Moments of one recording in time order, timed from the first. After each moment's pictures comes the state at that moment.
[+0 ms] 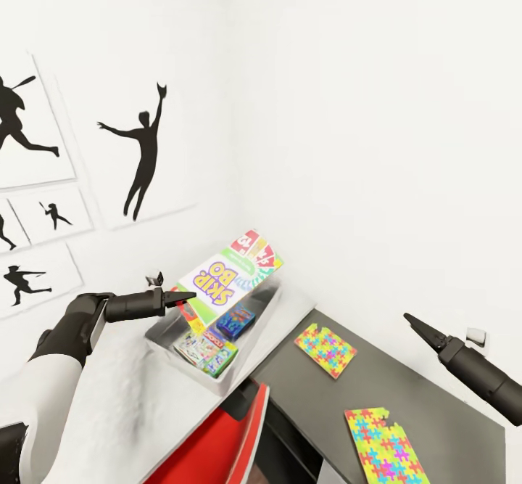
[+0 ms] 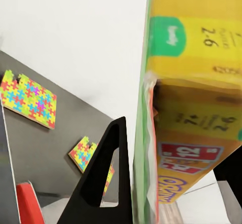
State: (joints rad) left arm -0.87 0.21 0.24 -0.70 -0.12 0.86 -1.56; right arm -0.13 -0.24 -0.49 -1.59 -0.86 0.75 0.69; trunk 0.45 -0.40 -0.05
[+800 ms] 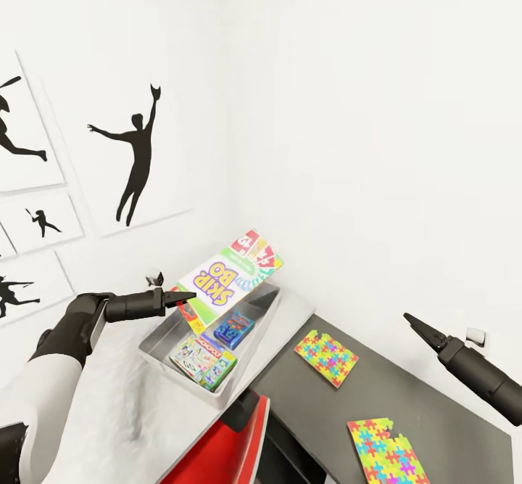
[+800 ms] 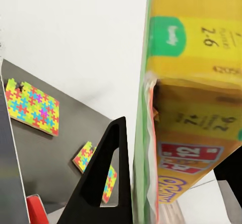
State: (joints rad) left arm -0.87 0.21 0.24 -0.70 -0.12 0.86 -1.56; right arm -0.13 -0.24 -0.49 -1.59 -0.86 0.75 0.69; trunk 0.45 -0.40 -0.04
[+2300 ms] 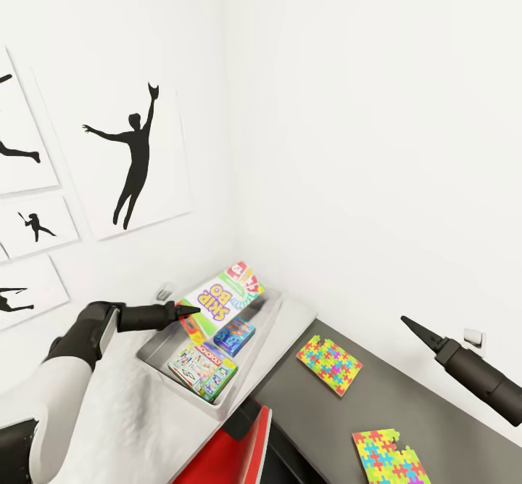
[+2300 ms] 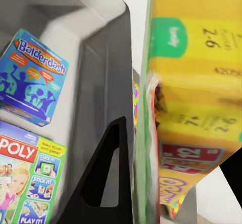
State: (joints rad) left arm -0.87 0.17 0.28 -0.61 -0.12 0.87 -1.10; right arm -0.13 -0.24 -0.49 -1.59 -0.80 0.75 0.70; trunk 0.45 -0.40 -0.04
